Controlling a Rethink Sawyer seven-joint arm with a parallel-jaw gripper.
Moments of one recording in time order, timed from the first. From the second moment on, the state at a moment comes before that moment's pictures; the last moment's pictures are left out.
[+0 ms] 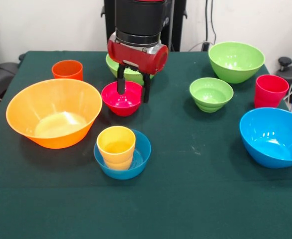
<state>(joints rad) -0.31 -0.65 0.04 1.59 -0.15 0.46 2.18</state>
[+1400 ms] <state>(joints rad) -0.29 -0.47 0.00 1.62 -0.15 0.43 2.18</state>
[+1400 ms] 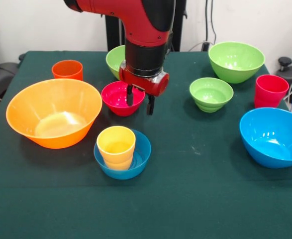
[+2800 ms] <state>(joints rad) -0.14 -0.45 -0.12 1.69 -0.15 0.43 2.18</state>
